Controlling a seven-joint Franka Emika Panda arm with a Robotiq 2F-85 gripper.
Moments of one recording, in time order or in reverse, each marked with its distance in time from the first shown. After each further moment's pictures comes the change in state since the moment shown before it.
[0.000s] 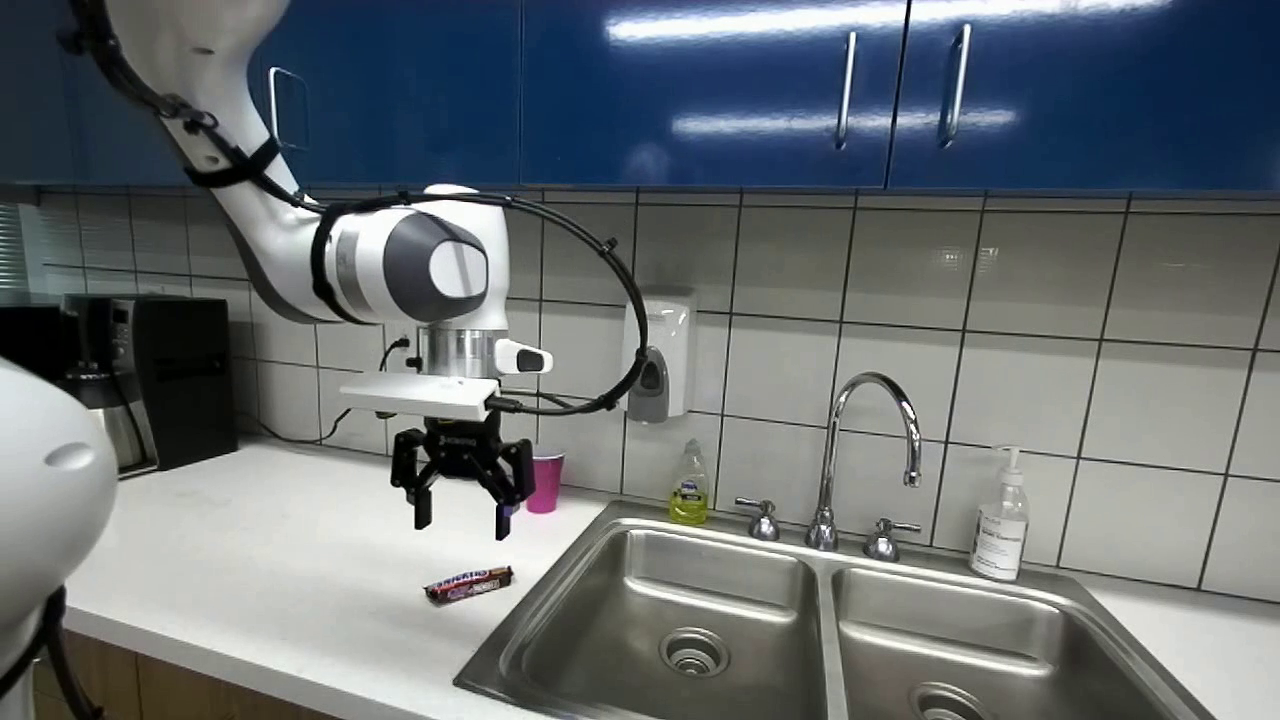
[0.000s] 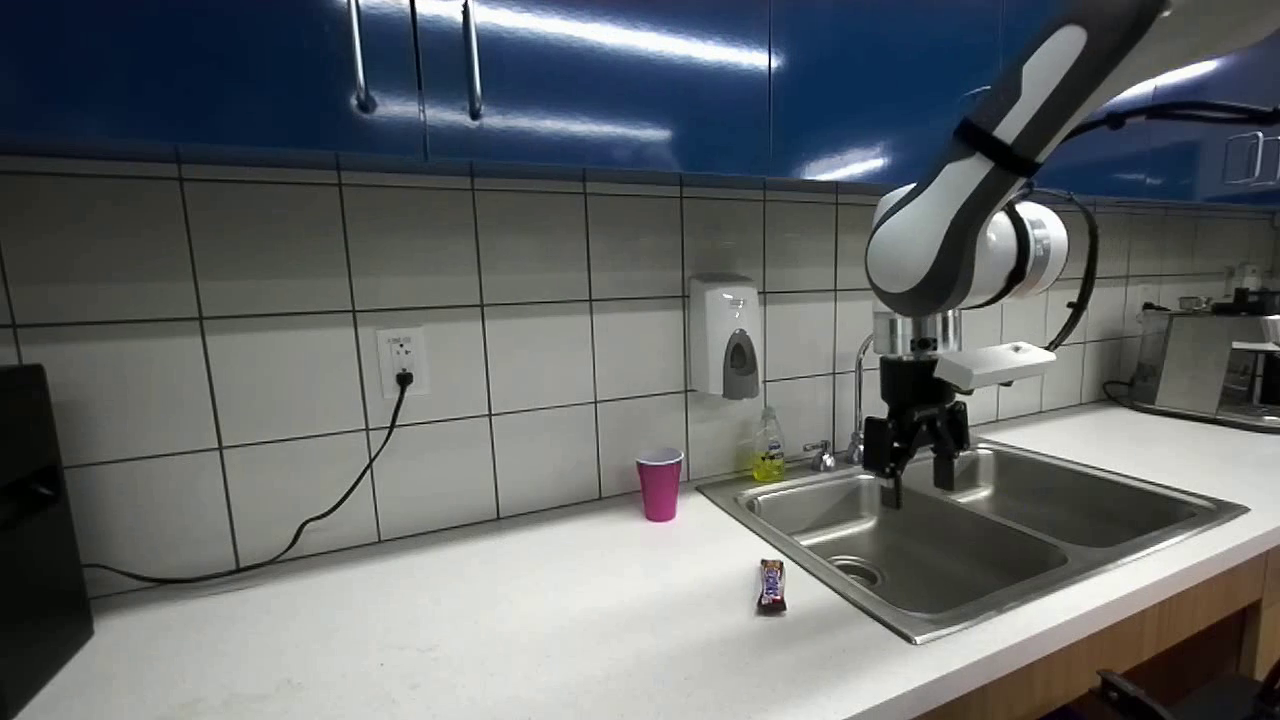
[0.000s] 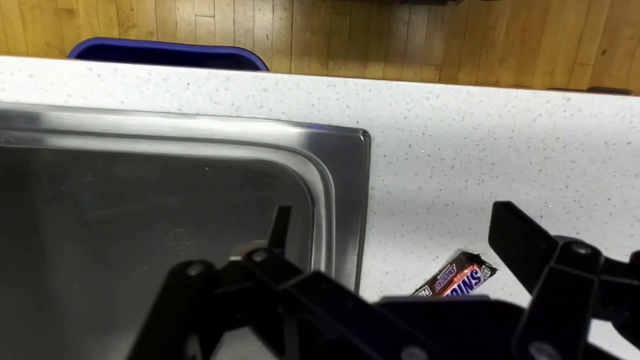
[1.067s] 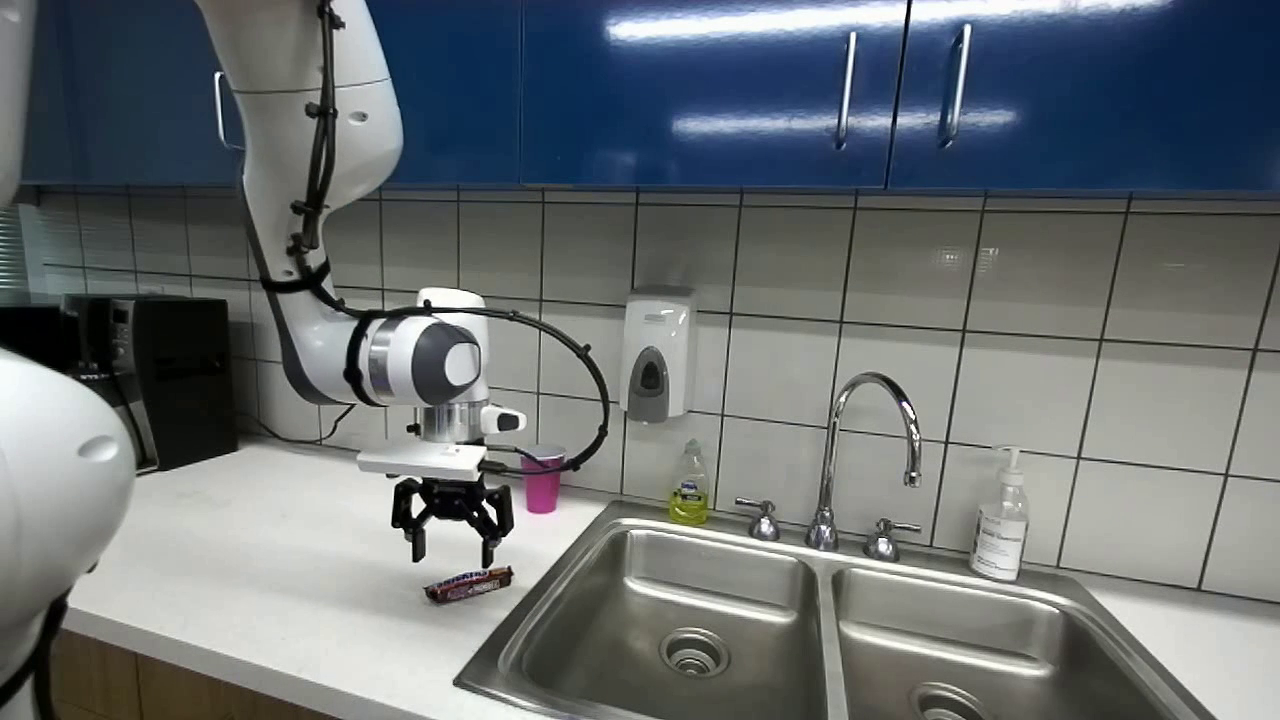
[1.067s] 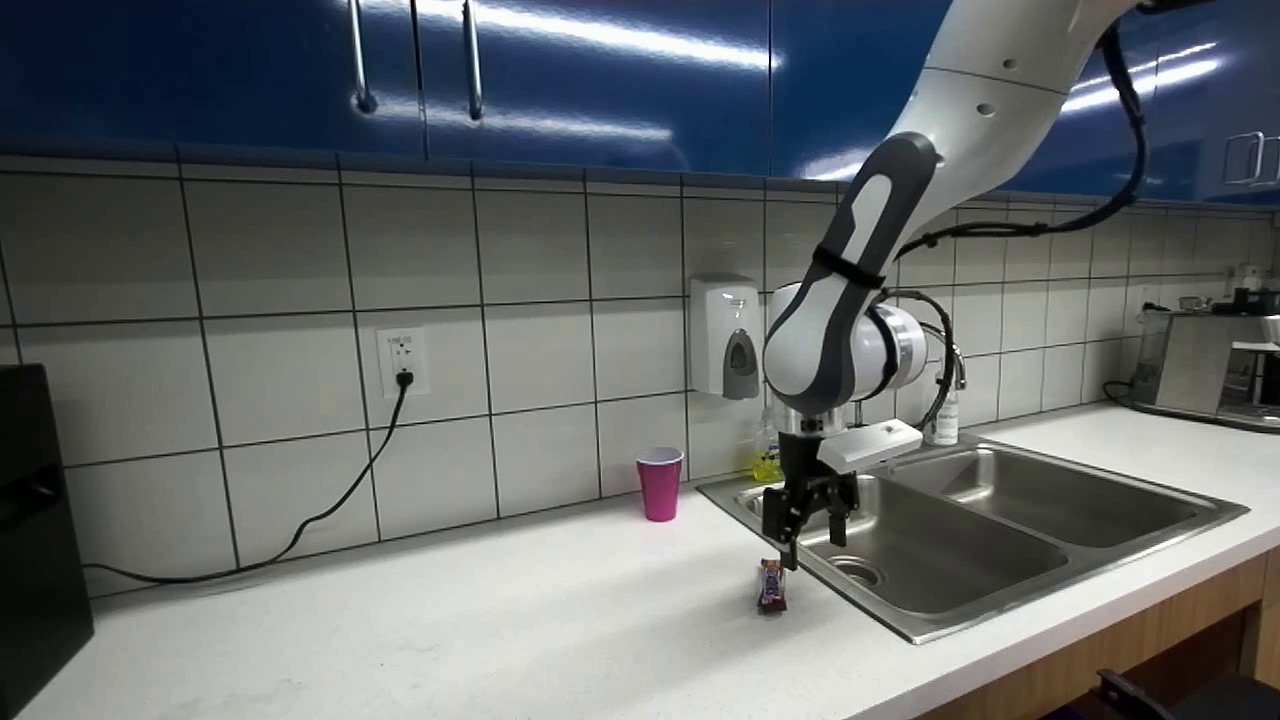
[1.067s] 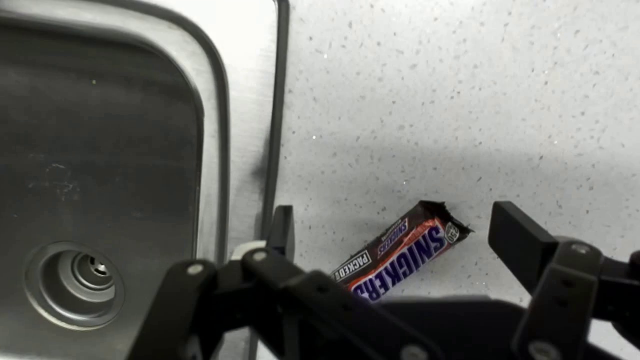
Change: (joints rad) arm 0.072 0.485 0.106 0.248 0.023 0.234 0.079
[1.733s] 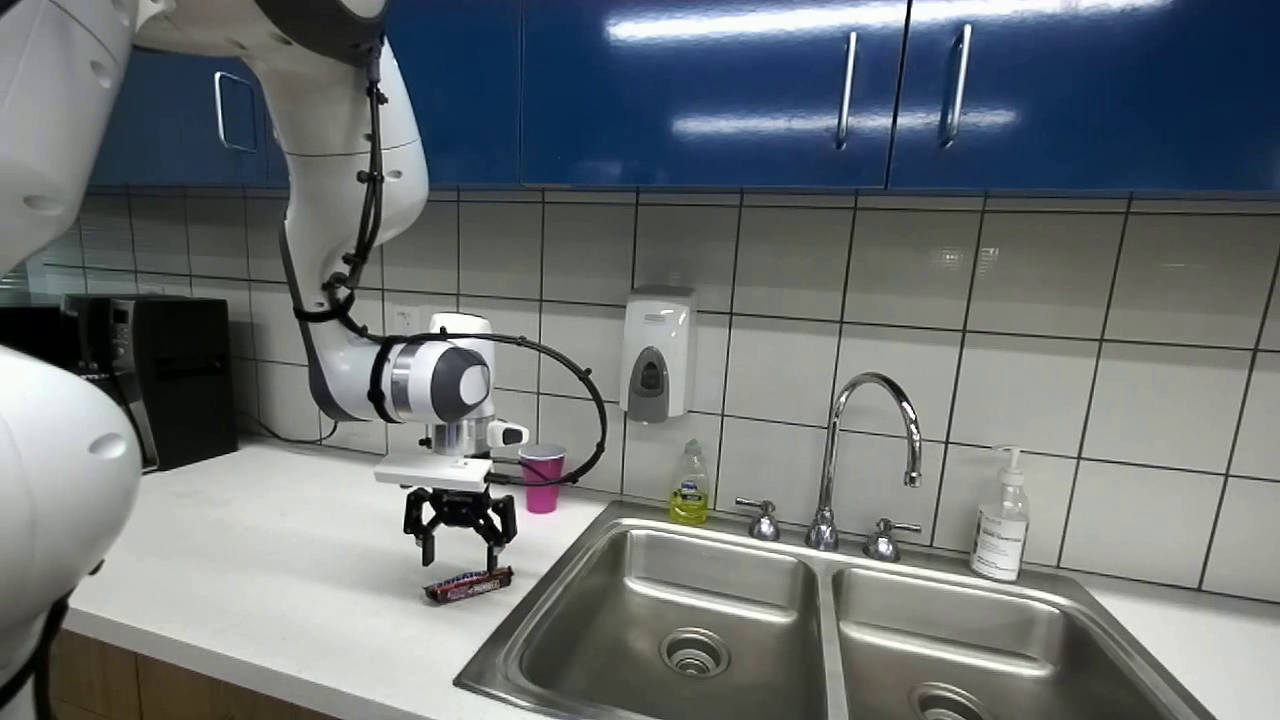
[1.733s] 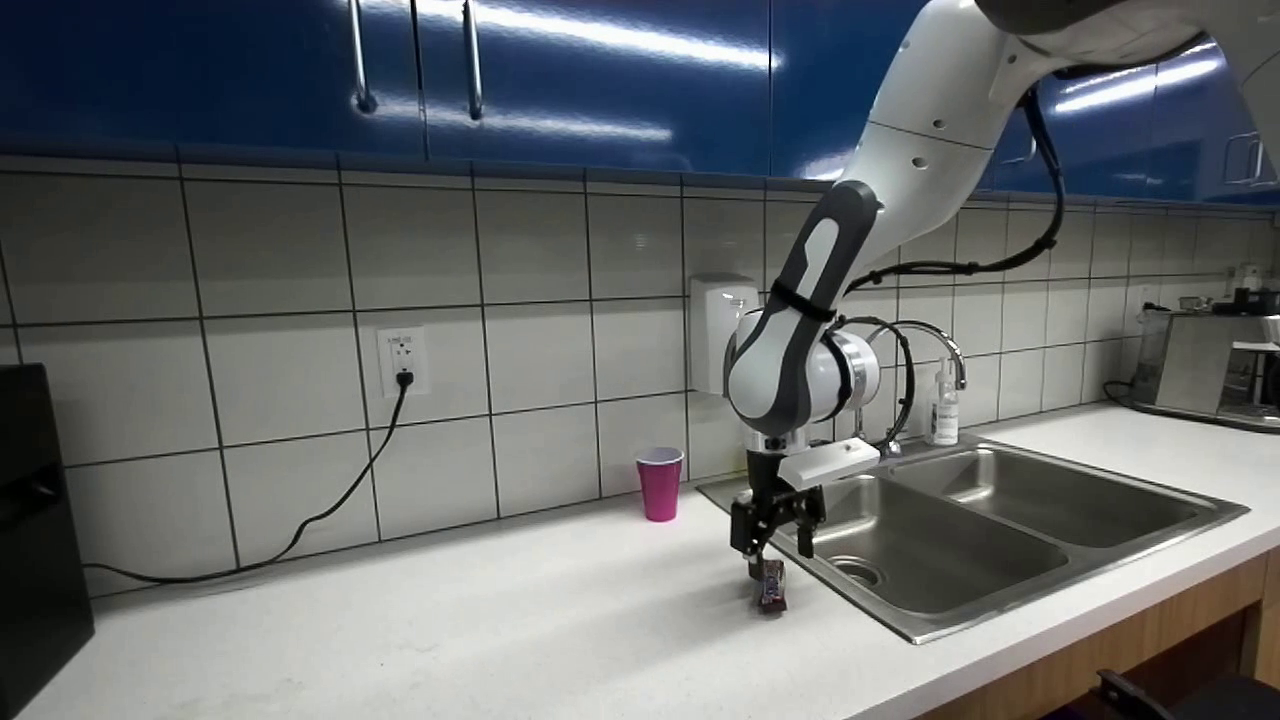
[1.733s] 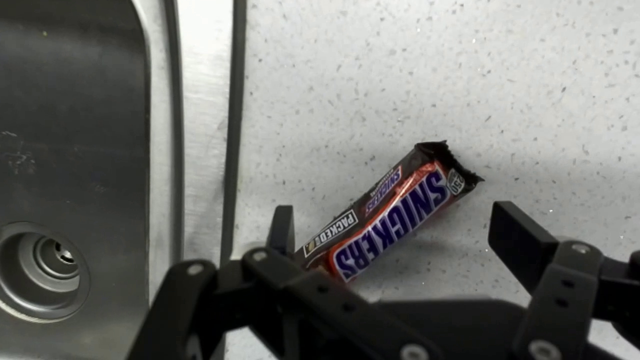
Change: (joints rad) arm 0.026 0.173 0.002 0.162 0.000 0.001 0.037
